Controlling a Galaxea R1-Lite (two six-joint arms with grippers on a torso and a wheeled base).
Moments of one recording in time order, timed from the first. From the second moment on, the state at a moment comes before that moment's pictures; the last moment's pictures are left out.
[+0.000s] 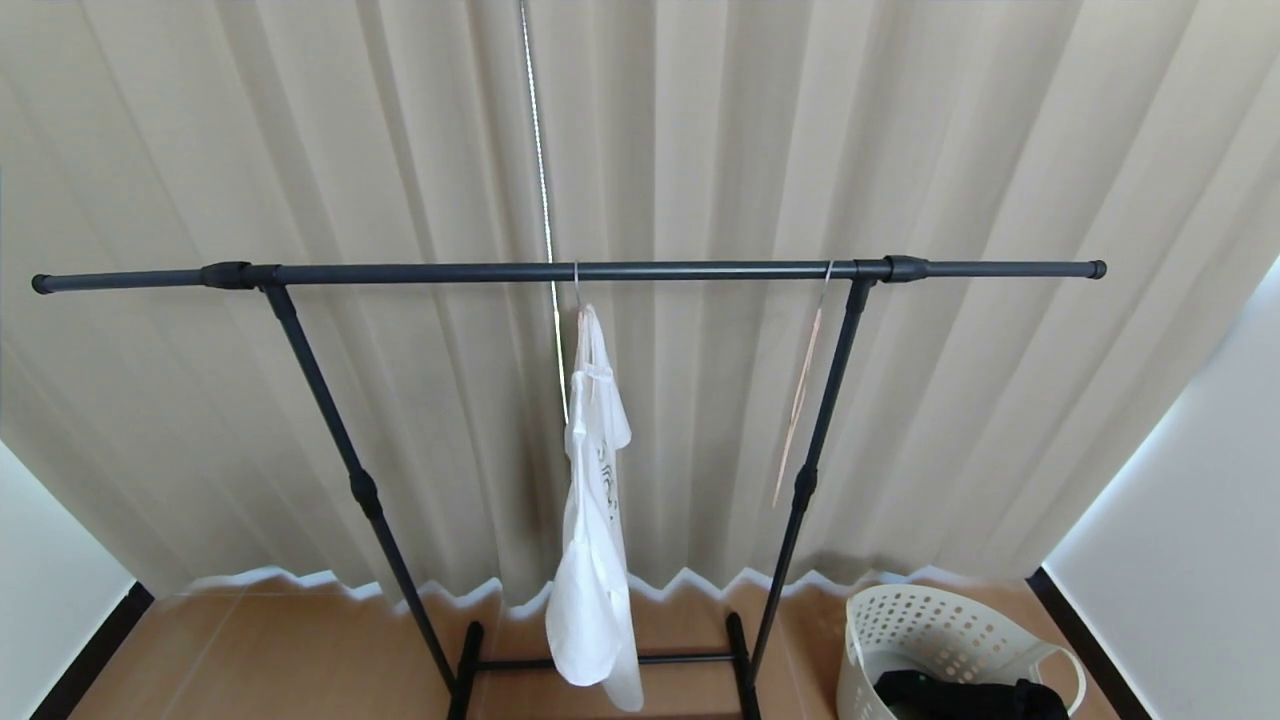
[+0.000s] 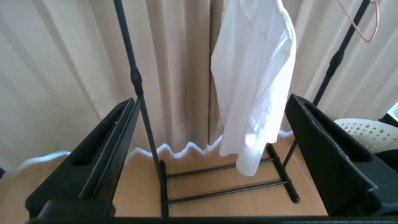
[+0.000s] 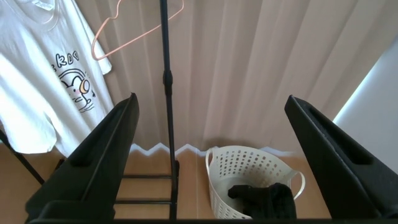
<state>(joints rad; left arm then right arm) 0.00 0.00 -0.01 0.03 -0.12 0.05 0.00 0.00 0.00 0.01 -0.01 0.01</state>
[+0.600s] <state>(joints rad) 0.00 0.00 -0.01 0.03 -0.12 0.05 0.00 0.00 0.00 0.01 -0.01 0.01</state>
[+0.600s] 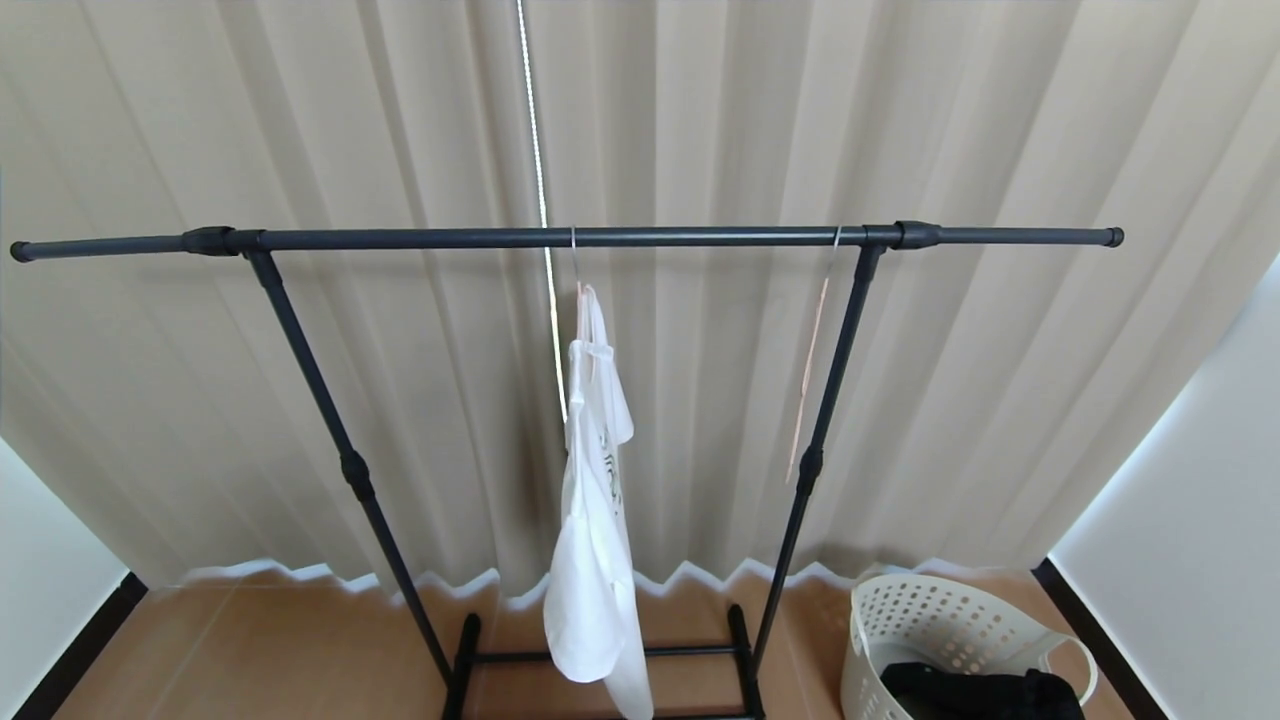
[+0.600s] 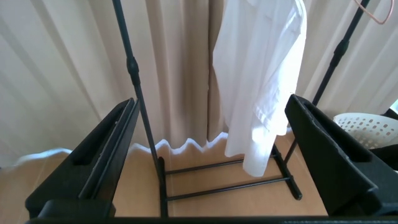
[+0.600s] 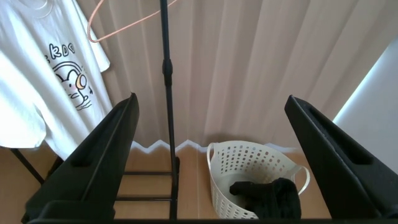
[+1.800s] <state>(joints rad) 0.00 0.00 -0.01 0.03 -0.12 0.05 0.00 0.00 0.00 0.01 -0.01 0.02</state>
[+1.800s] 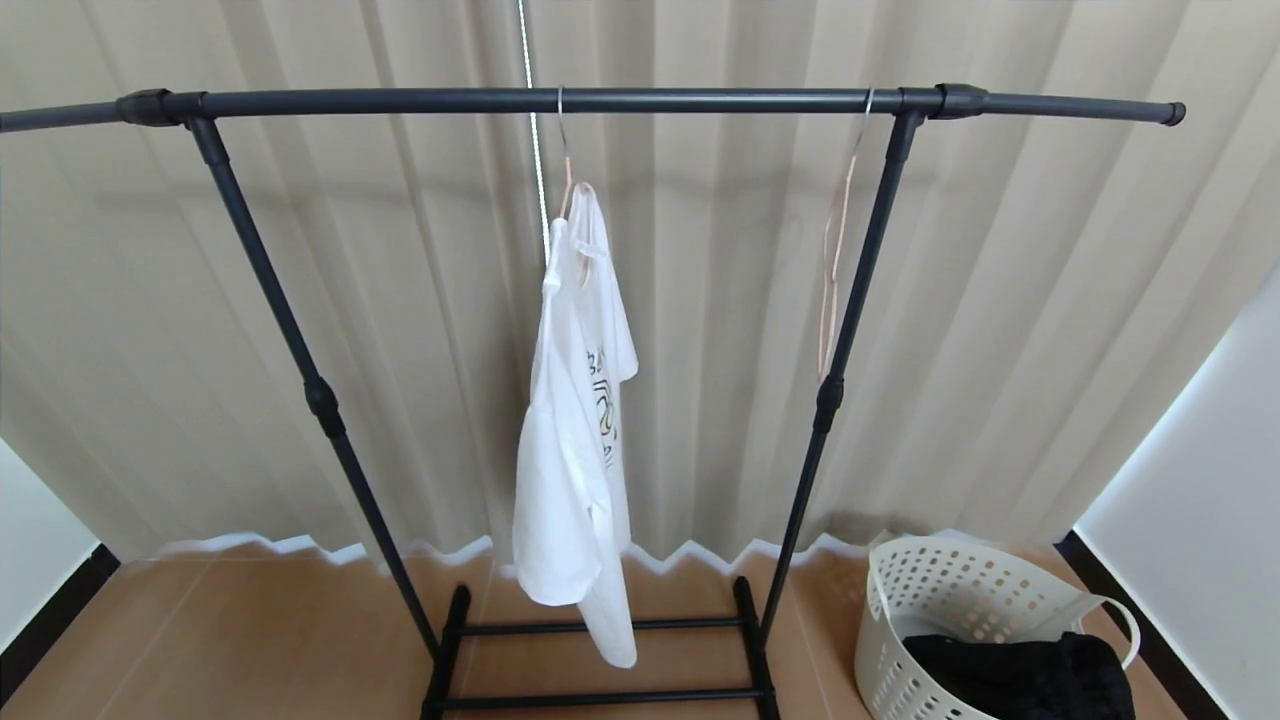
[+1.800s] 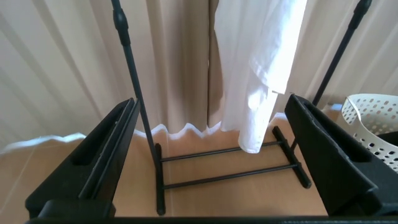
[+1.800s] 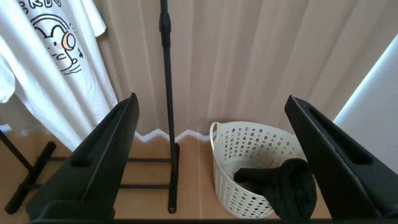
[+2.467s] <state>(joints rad) 0.00 0.00 -0.01 0.03 -0.12 0.05 0.00 0.00 0.00 0.01 -0.01 0.01</state>
